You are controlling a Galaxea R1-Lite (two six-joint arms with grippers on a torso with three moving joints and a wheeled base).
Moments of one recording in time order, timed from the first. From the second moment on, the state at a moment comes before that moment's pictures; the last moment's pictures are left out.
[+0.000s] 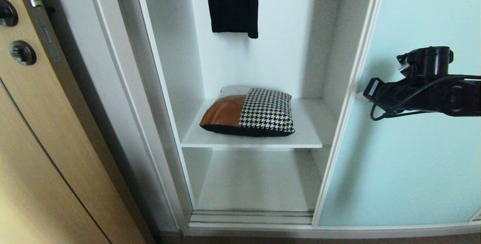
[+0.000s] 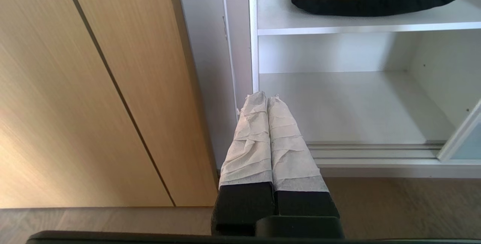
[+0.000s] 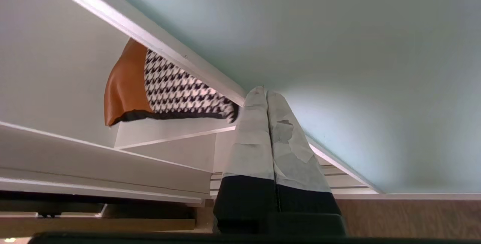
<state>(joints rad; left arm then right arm) 0.00 0.00 -0.01 0.03 -0.02 0.06 0.01 1.98 -1.47 -0.16 0.25 0.55</state>
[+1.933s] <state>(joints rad) 0.00 0.00 -0.01 0.03 -0.02 0.06 0.24 1.49 -1.07 -0.17 0.20 0.51</state>
